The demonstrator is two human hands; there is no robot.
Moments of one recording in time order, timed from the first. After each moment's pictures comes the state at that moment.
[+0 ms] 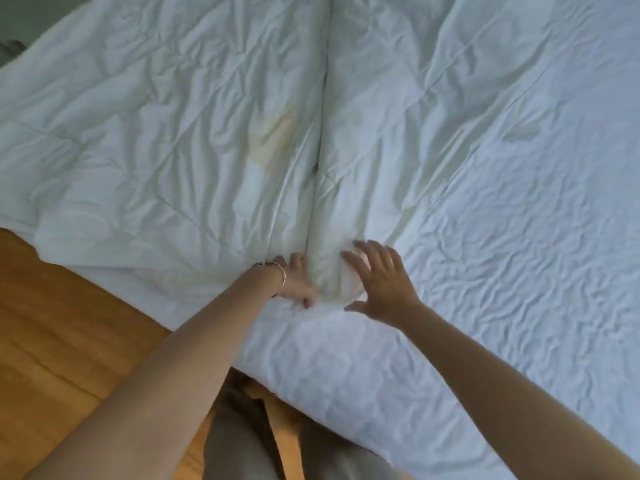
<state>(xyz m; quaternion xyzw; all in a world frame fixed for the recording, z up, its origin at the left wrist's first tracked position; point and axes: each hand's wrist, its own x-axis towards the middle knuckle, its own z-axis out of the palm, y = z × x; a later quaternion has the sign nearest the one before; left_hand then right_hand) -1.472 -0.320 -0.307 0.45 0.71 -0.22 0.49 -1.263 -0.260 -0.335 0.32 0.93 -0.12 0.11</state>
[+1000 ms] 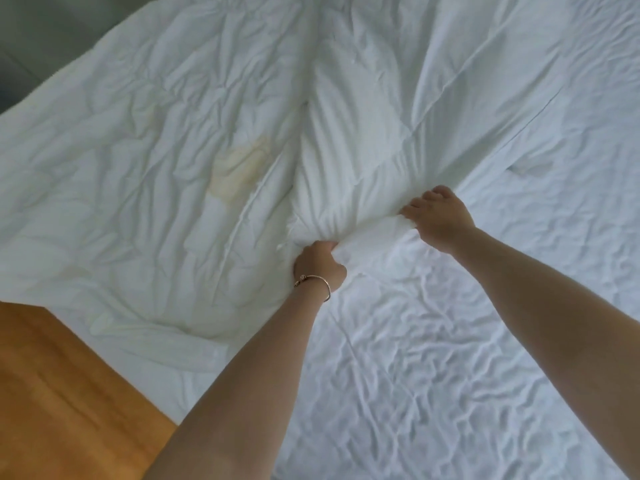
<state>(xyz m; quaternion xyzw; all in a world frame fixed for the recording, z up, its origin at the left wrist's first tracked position) -1.368 -0.175 -0.338 0.35 0.87 0.16 0.31 -1.215 0.013 -0.352 0.27 0.94 0.09 0.17</state>
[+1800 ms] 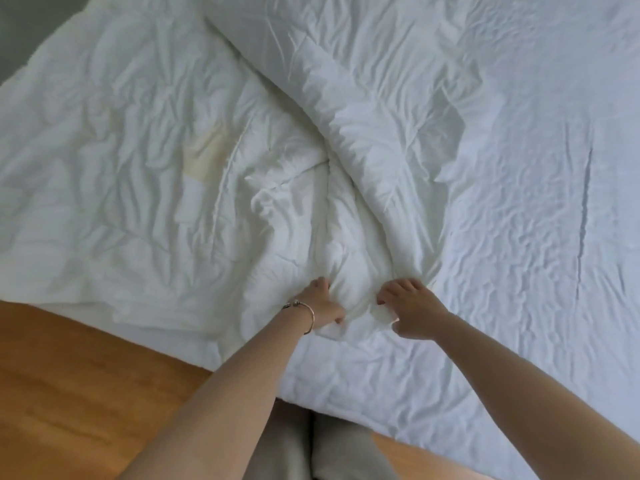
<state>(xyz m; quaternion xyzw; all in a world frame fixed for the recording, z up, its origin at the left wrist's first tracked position) -1.302 -0.336 -0.305 0.45 0.72 -0.05 0.53 -1.085 -0.281 -0.321 0.36 0.88 -0.17 0.27</state>
